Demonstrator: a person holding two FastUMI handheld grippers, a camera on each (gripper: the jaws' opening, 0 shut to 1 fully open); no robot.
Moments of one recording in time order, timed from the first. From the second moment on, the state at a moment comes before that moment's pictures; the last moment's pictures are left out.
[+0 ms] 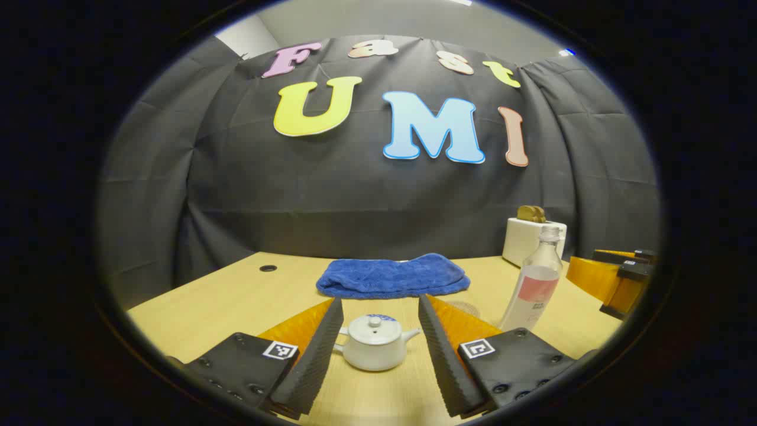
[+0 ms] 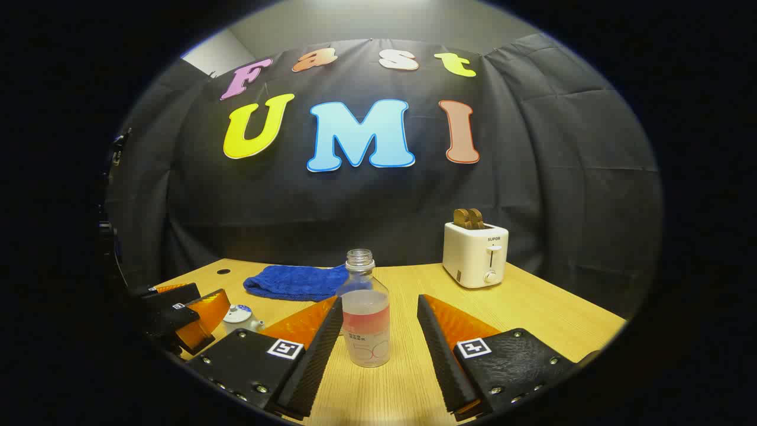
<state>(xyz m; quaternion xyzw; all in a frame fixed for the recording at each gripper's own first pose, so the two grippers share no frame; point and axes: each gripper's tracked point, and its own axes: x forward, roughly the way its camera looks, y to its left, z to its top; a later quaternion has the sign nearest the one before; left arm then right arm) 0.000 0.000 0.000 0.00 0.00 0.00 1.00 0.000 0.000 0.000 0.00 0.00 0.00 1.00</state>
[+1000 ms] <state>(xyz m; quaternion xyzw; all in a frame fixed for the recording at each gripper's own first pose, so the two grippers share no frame) 0.027 0.003 -0.004 0.03 0.00 -0.01 1.00 0.007 -0.005 -0.011 0.00 0.01 -0.01 1.00</state>
